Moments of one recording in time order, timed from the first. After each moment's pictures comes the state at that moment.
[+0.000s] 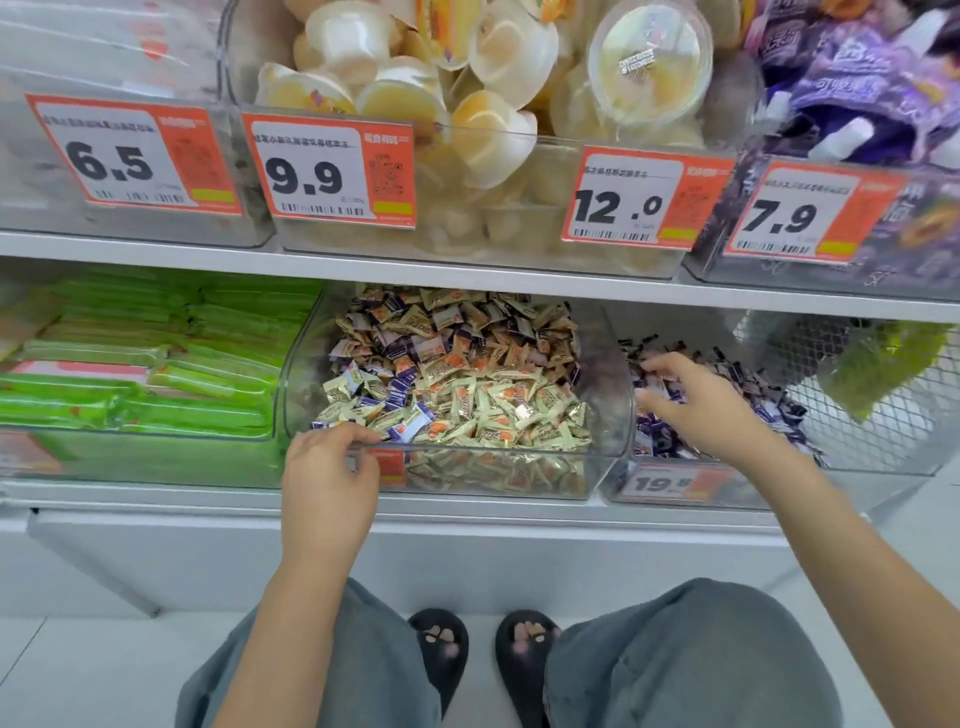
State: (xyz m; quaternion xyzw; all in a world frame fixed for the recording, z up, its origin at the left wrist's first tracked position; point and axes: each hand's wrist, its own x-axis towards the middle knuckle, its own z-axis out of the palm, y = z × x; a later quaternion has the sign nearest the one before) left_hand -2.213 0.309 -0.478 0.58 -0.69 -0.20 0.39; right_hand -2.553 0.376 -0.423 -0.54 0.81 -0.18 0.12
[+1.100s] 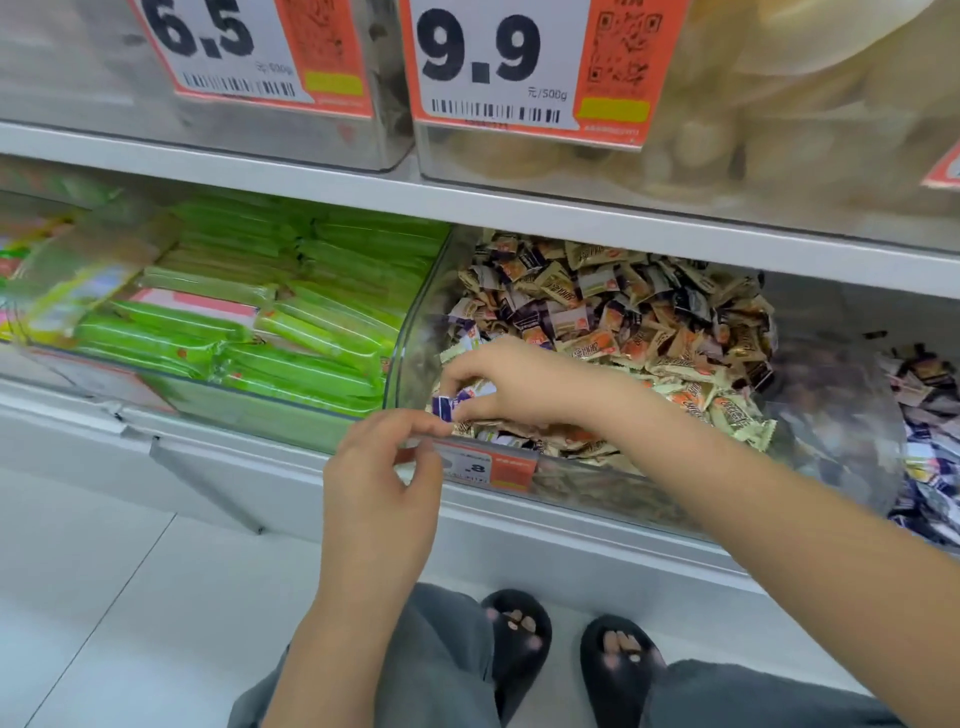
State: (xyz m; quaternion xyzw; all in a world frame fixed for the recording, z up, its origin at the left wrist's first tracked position) left_hand -2.178 0.296 -0.481 0.56 -0.62 -0.25 0.48; right_hand -2.335 0.198 -0.456 -0.84 0.46 -0.05 0.26
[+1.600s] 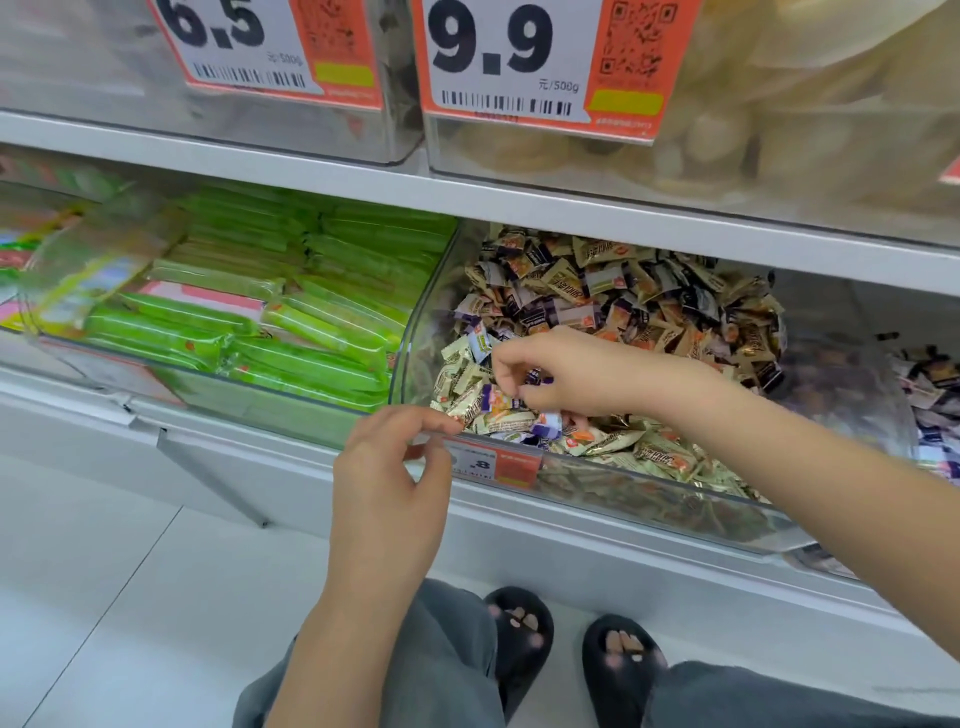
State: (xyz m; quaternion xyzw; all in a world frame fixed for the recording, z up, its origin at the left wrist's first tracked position) left_hand -2.179 0.297 -0.480 0.56 -0.63 -0.25 0.47; right_hand -2.370 0.213 -0.436 -0.81 0.48 -0.05 0.33
